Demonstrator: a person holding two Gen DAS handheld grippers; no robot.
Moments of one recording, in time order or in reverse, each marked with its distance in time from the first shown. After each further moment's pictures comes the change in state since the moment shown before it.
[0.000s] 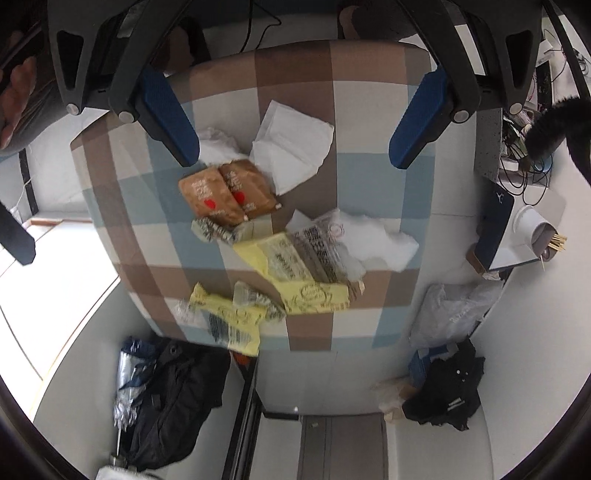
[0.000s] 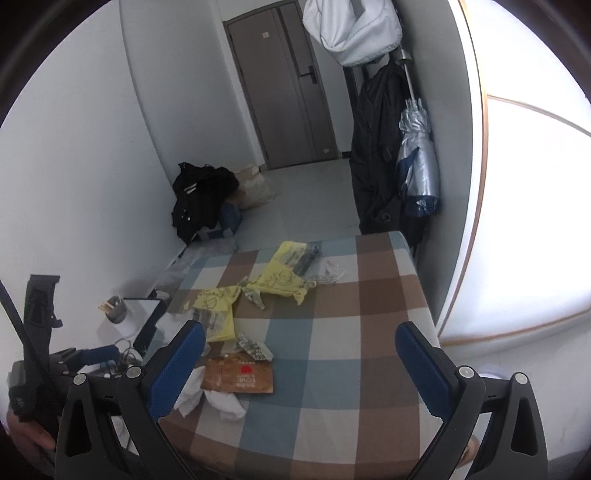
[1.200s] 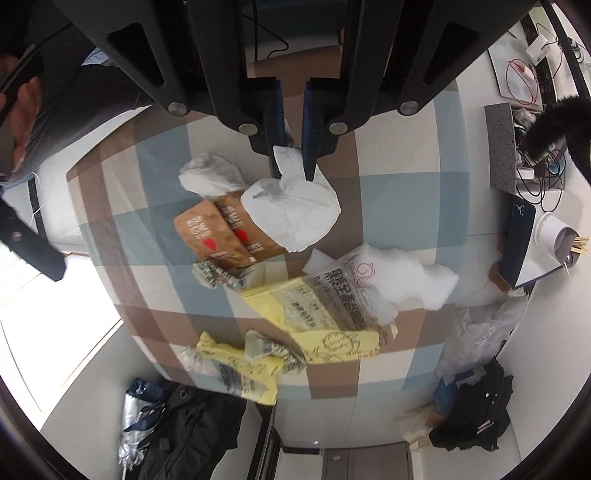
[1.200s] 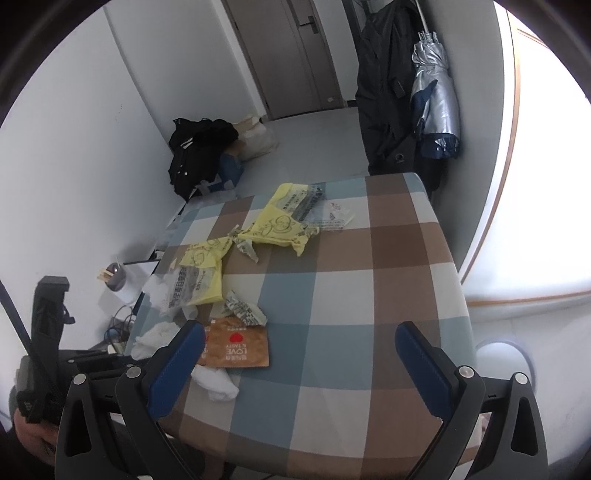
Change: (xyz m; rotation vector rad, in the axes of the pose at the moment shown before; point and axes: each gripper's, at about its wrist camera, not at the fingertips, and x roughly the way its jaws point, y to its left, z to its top) left arm 0.019 -0.006 -0.006 0.050 0.104 -0.057; right arm 0.044 -0.008 -0.013 0.022 0.193 0.038
